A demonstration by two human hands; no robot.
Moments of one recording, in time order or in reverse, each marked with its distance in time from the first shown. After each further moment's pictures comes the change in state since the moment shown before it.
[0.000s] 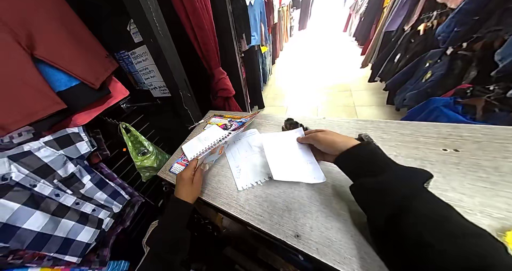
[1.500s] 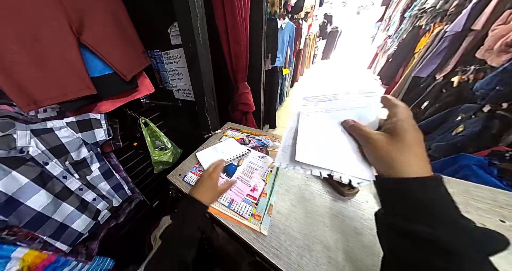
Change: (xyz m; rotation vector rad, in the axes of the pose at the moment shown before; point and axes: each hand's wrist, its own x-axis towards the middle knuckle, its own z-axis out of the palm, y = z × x) left_hand 0.037 -0.008 0.006 0.111 -0.372 -0.032; right_hand -0.027 -0.064 0.008 -0.312 0.549 -0.819
